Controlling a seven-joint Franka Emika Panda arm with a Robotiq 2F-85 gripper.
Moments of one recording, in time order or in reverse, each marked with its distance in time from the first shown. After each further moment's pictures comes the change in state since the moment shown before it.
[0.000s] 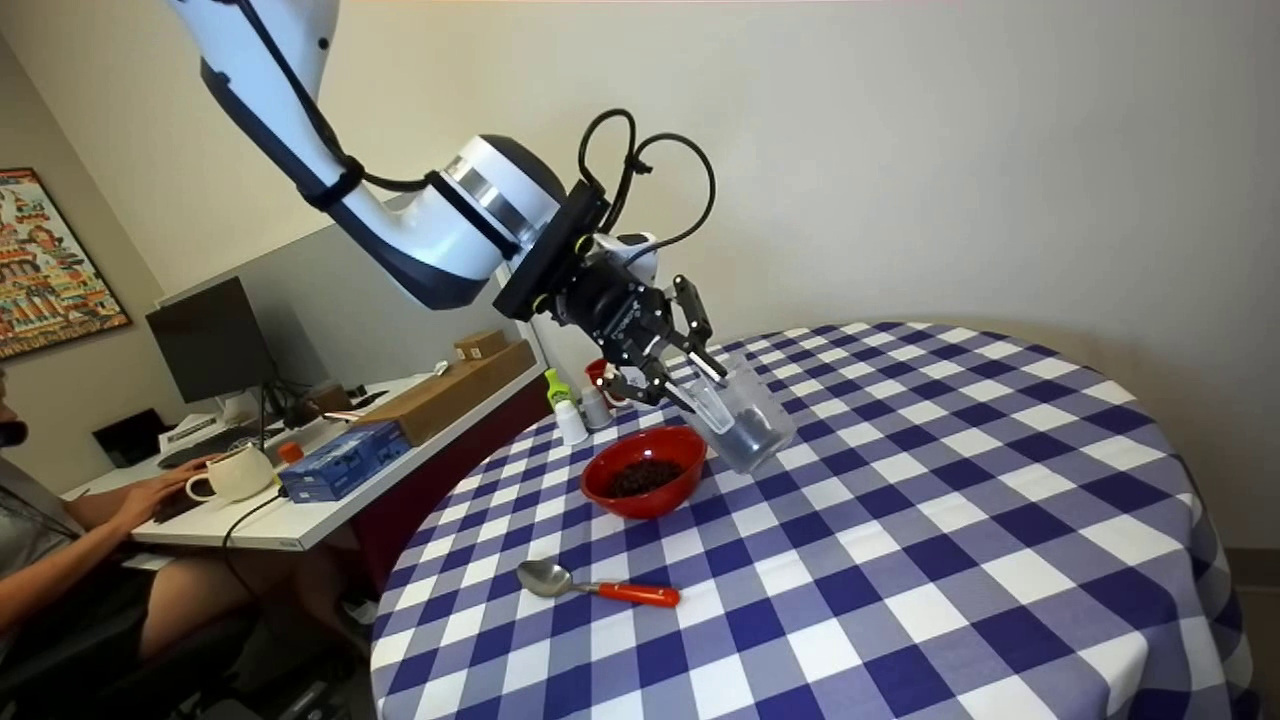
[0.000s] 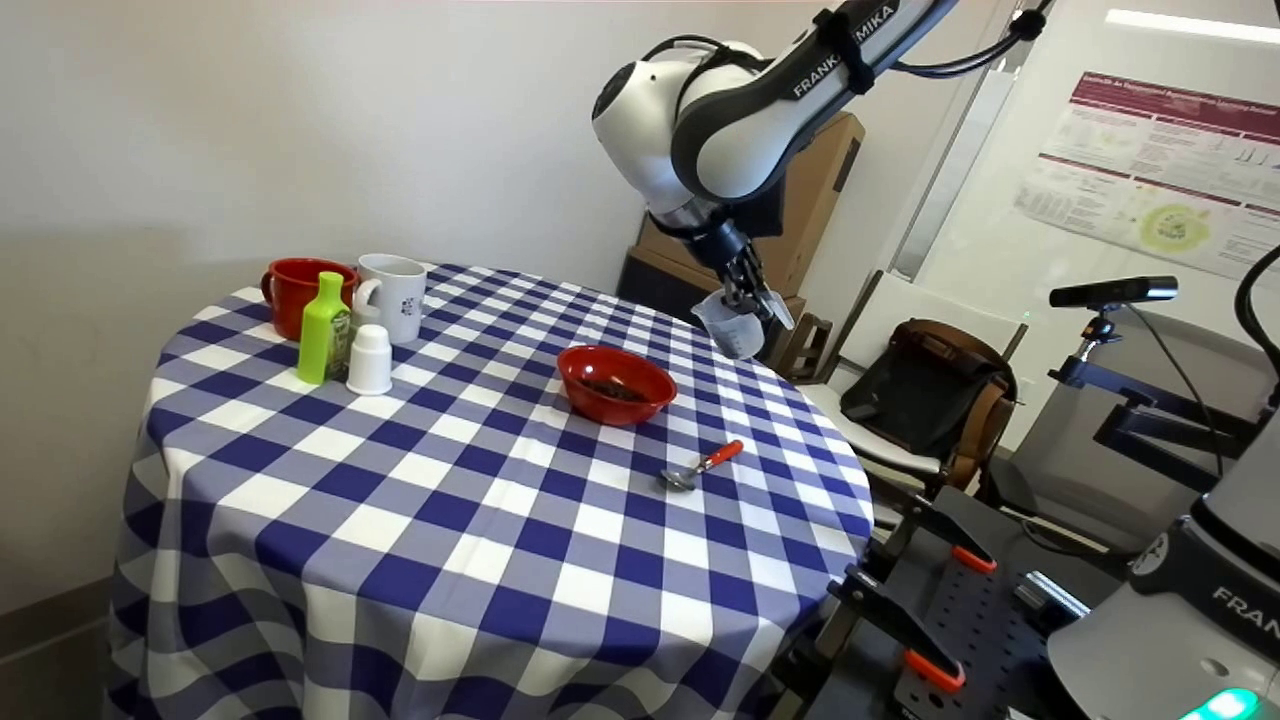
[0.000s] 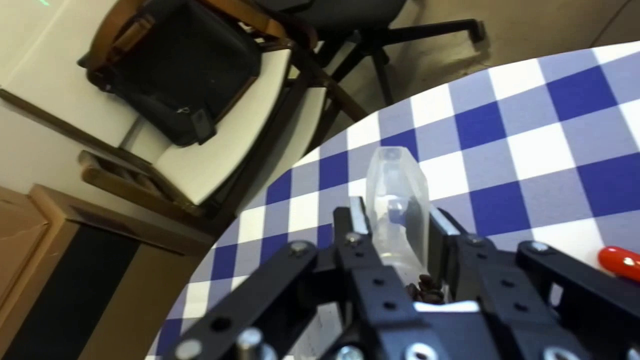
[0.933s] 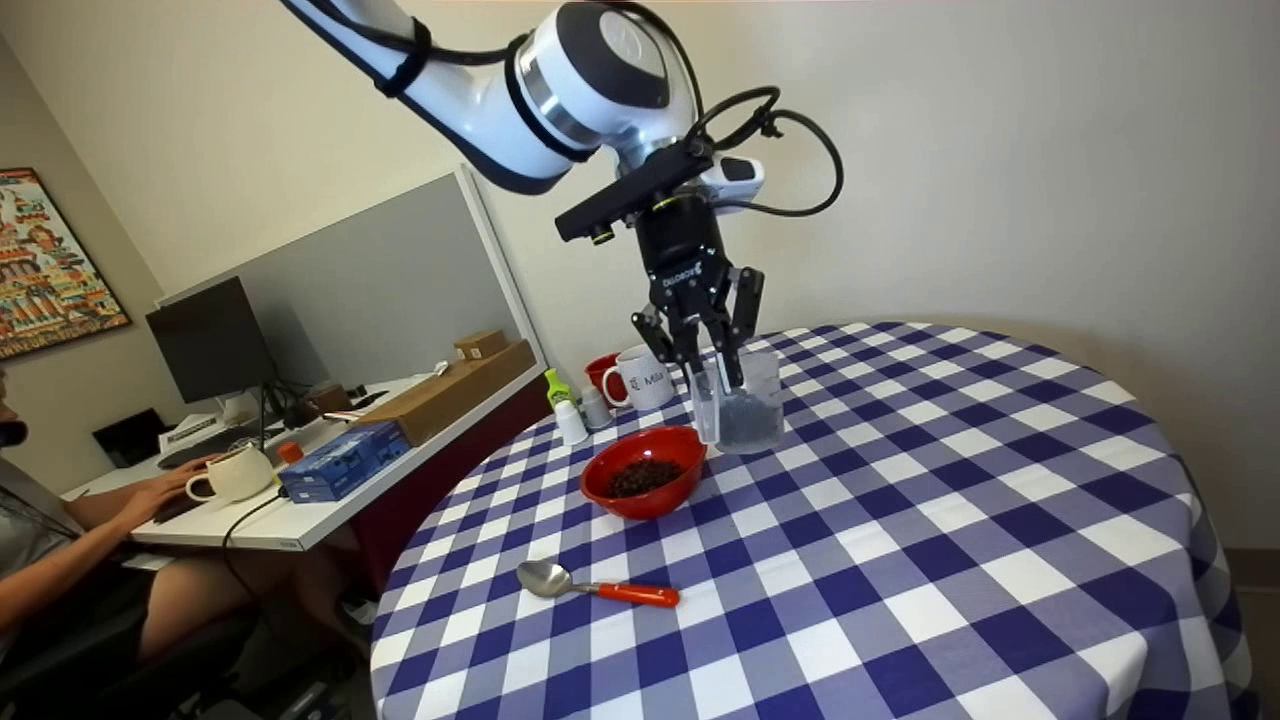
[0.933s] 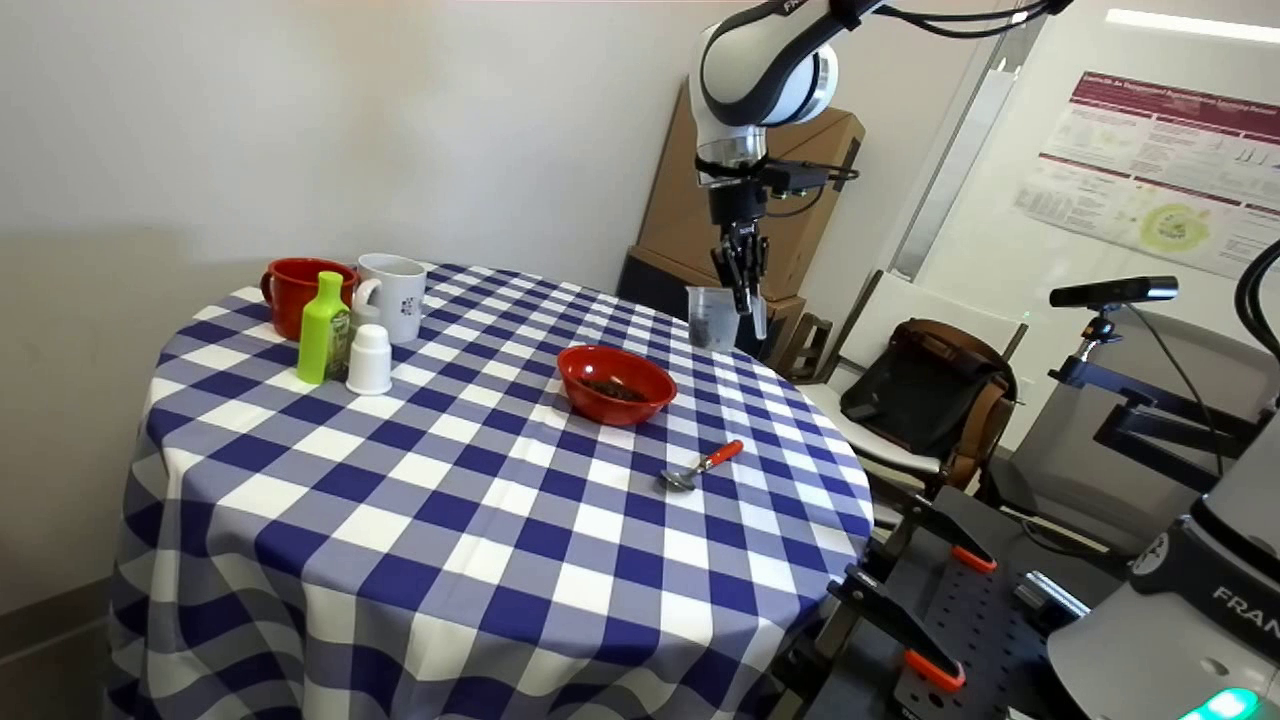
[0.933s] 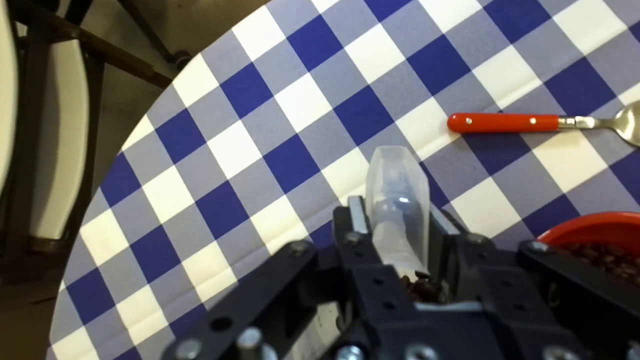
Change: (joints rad) arm -0.105 -0.042 -0.150 0.114 0.627 0.192 -0.268
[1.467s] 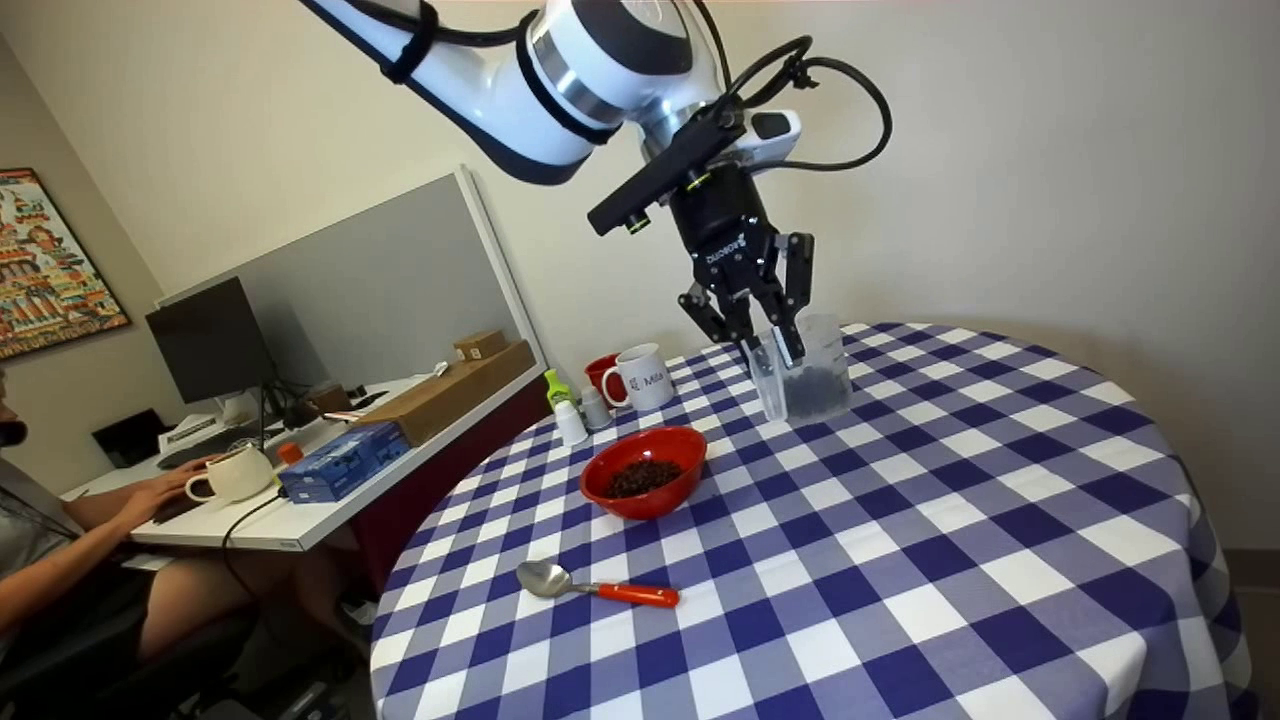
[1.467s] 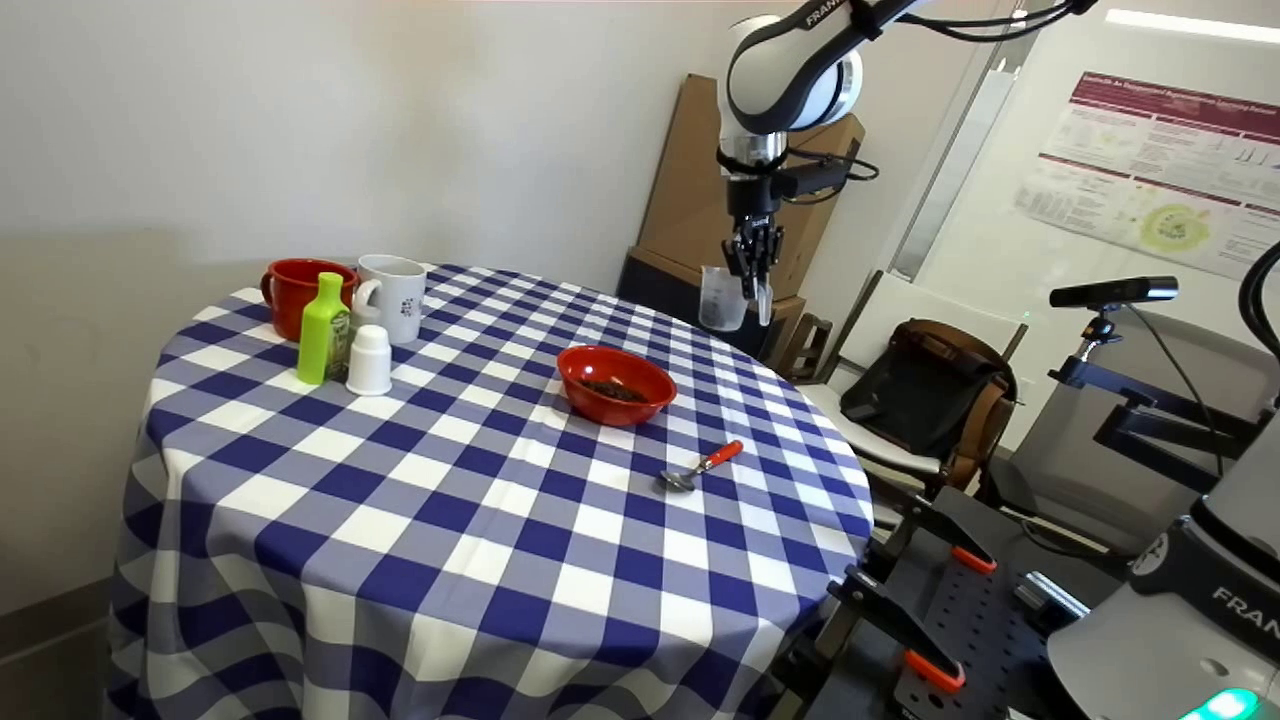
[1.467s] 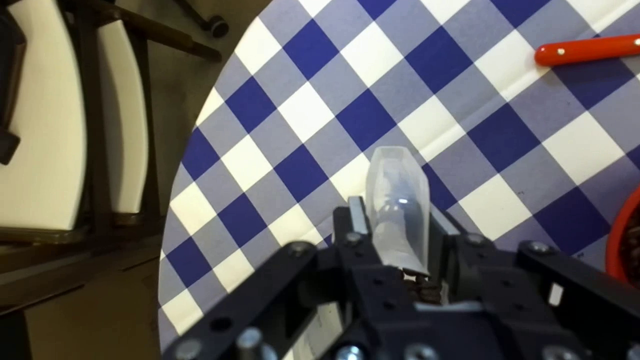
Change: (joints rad) arm 0.016 -0.026 -0.081 -0.031 -0.070 0.148 0.082
